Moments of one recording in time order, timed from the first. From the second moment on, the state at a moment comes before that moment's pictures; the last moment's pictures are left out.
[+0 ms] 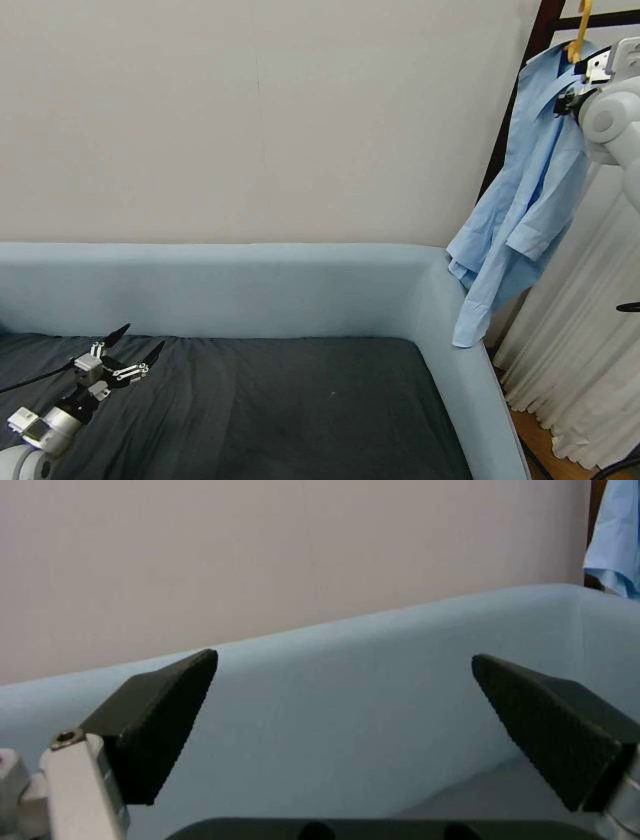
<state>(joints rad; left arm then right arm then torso) 1.22 -0.91 -0.73 -1.37 -0.70 -0.44 0.67 0.42 0.74 -0.33 1.23 1.15 -0.65 0.62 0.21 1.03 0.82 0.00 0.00</state>
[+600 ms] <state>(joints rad) 1.21 -0.91 -0.72 -1.36 -0.69 -0.44 0.67 0.46 0.79 -0.32 1.11 1.15 -0.61 0.59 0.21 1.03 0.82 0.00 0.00</state>
